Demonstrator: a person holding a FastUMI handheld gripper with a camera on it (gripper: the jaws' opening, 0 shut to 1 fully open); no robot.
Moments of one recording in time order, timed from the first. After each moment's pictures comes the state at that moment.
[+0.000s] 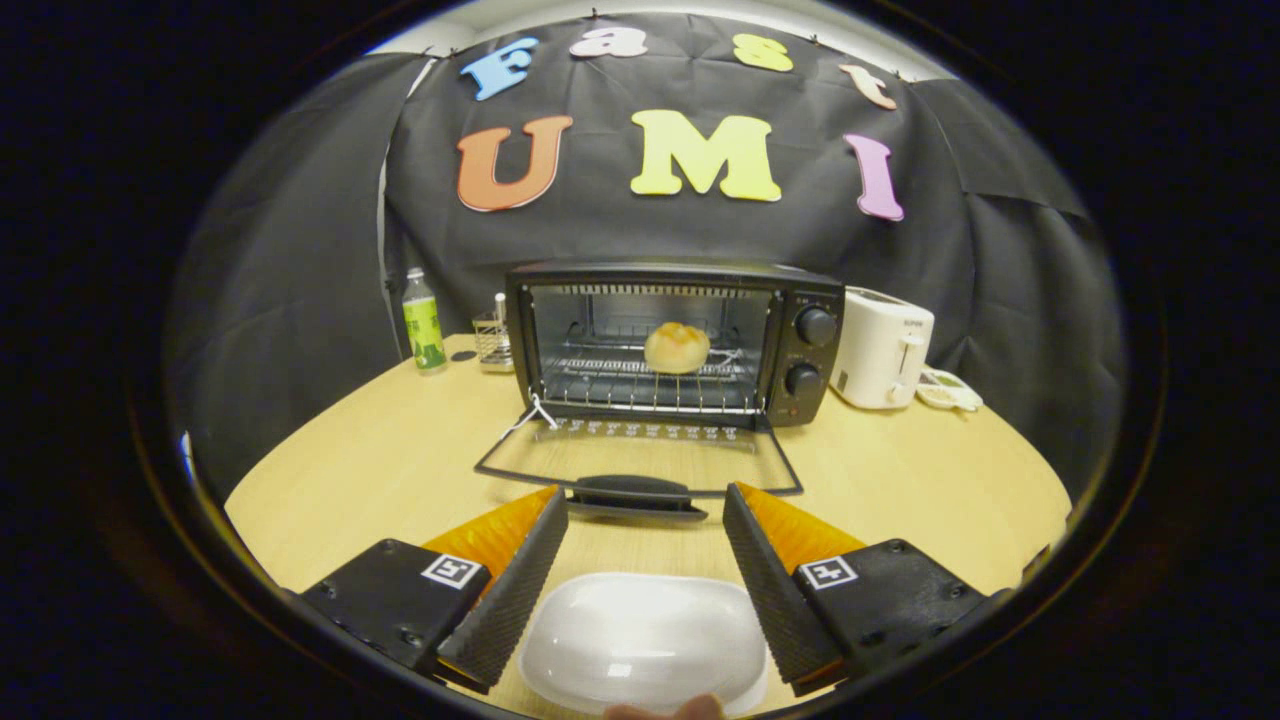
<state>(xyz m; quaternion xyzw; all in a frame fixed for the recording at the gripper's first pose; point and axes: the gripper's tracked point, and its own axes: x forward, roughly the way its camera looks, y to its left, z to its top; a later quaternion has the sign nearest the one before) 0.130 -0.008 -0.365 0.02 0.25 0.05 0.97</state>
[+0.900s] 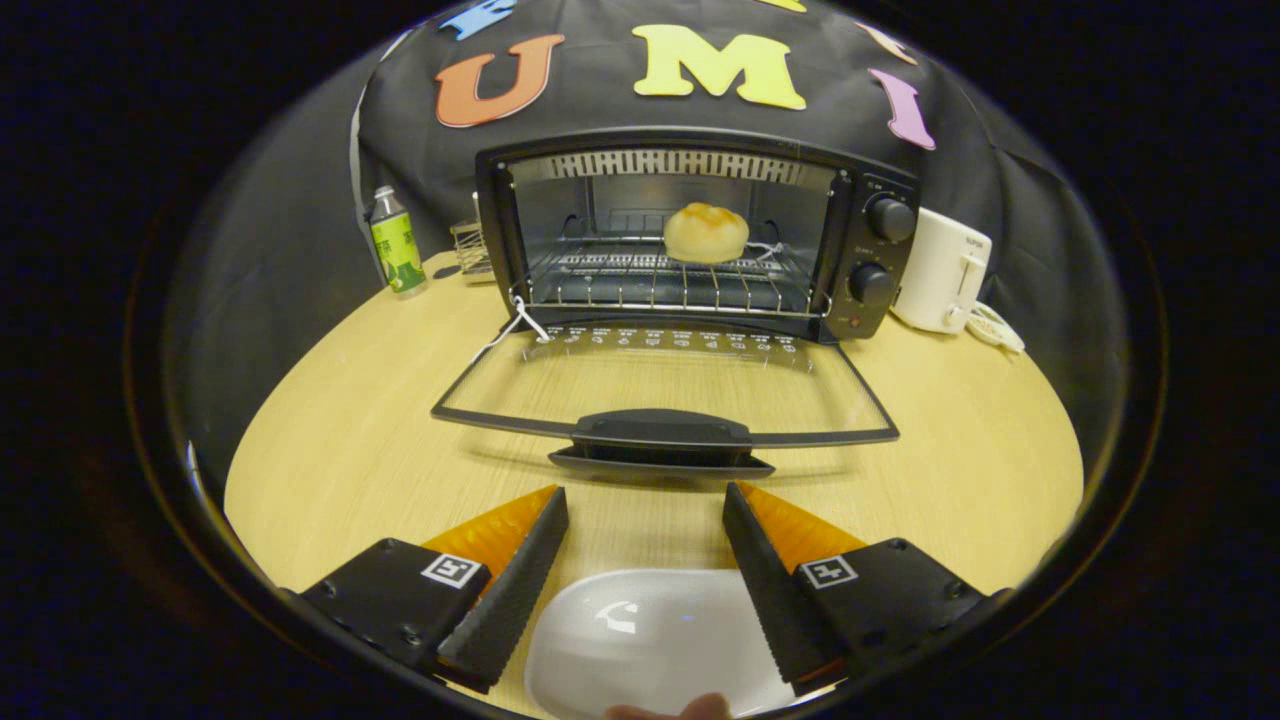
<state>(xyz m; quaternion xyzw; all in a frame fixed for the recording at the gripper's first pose) 0.155 0.018 -0.435 0.02 0.40 0.05 0.92</state>
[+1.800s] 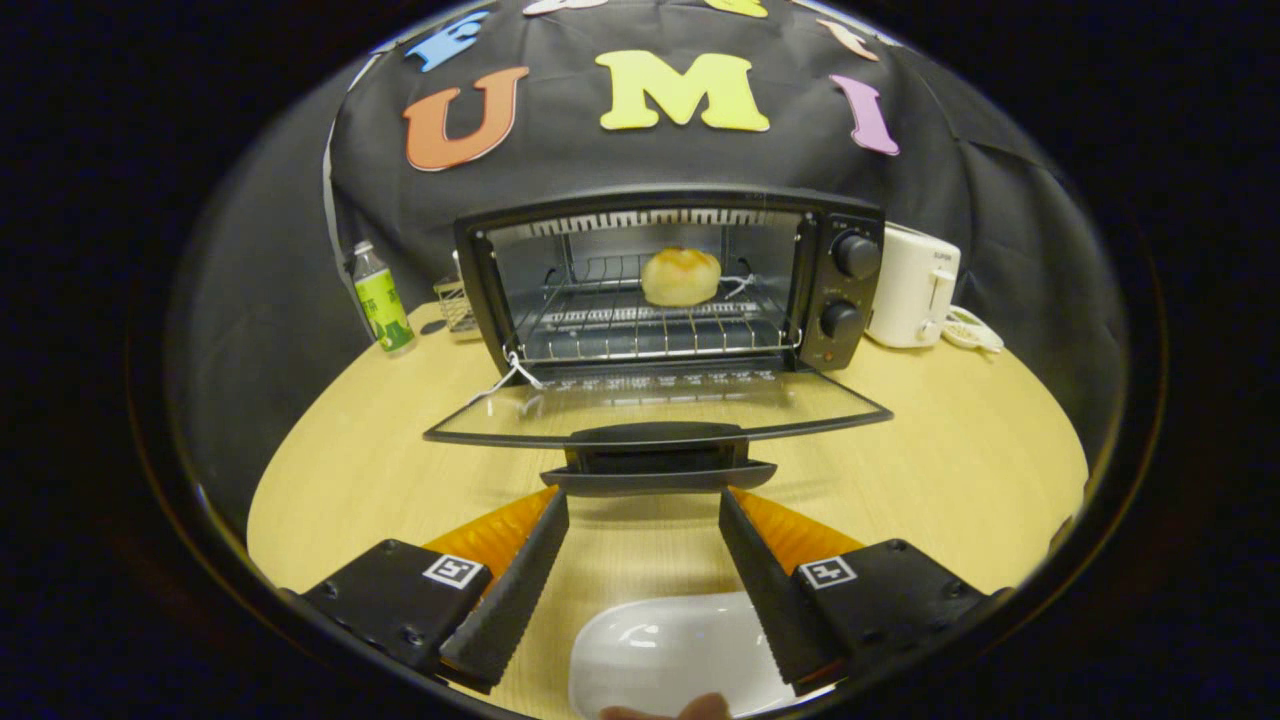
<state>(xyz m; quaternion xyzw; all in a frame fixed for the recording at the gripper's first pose) 0.171 0.018 -0.382 0.05 0.33 0.01 0.94</state>
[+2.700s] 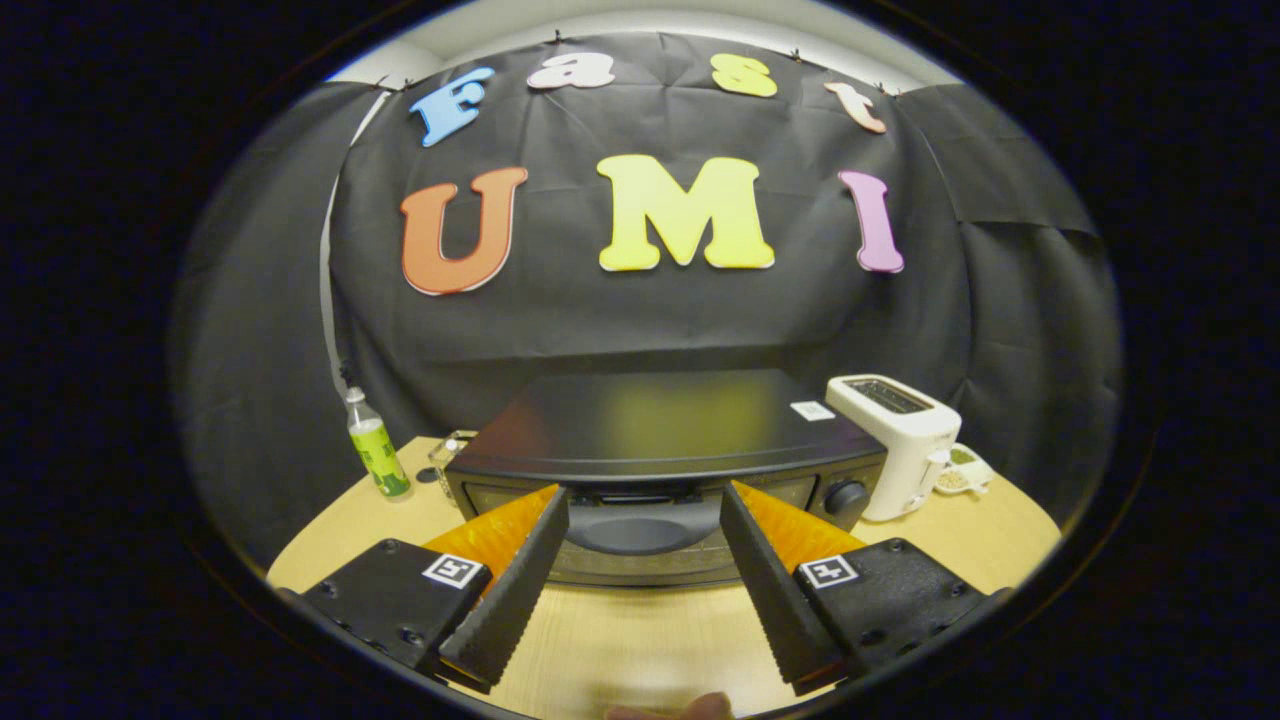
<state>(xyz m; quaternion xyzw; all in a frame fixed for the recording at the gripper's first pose) 0.277 -0.004 -0.225 0.04 0.16 0.01 0.99</state>
